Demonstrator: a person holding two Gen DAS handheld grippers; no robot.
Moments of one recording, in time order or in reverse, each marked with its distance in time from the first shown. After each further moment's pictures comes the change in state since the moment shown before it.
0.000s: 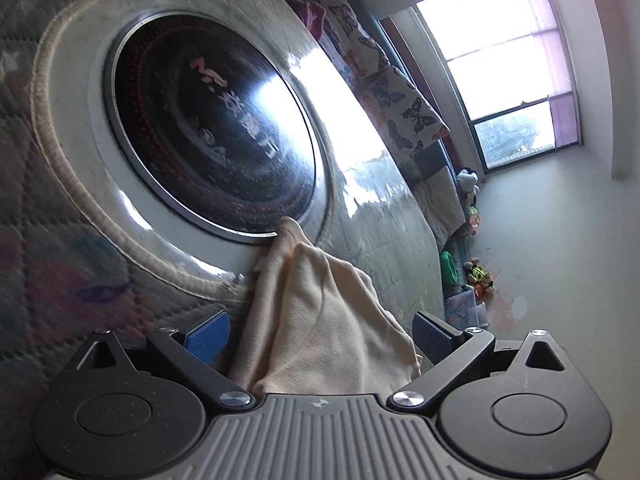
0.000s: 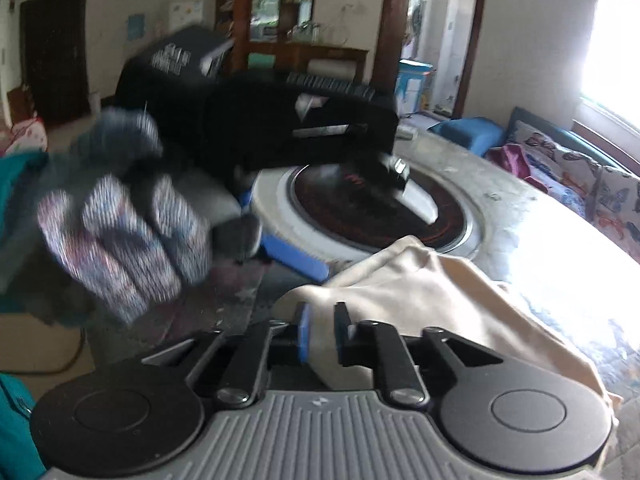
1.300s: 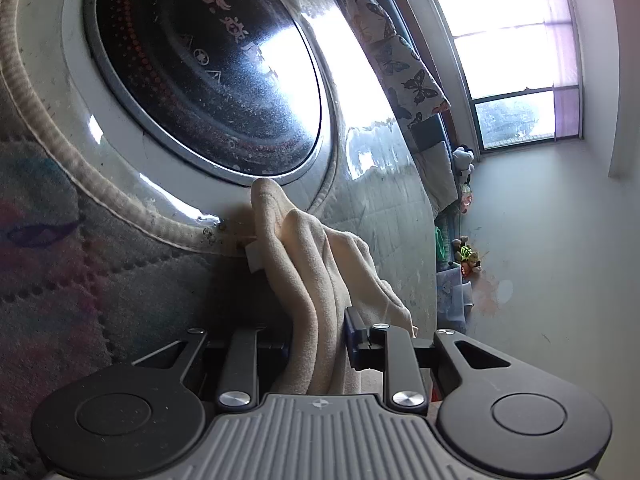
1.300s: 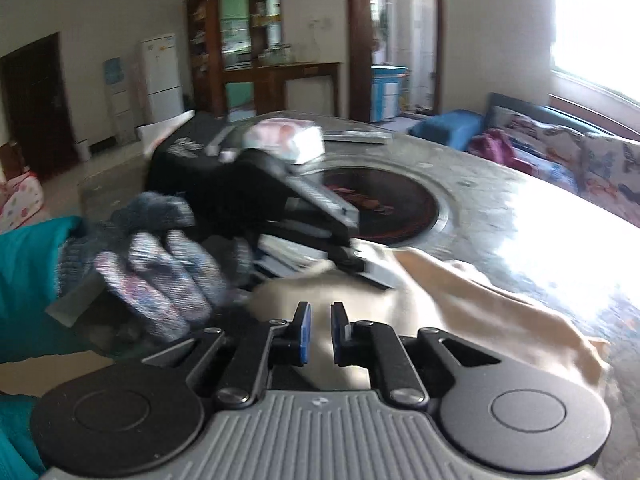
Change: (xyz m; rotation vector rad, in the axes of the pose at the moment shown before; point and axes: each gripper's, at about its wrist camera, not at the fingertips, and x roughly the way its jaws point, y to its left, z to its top) left arm 0.037 0.008 -0.010 -0.052 0.116 -0.044; right arm -0.073 -0.026 -0.036 0.205 -0.074 -0.054
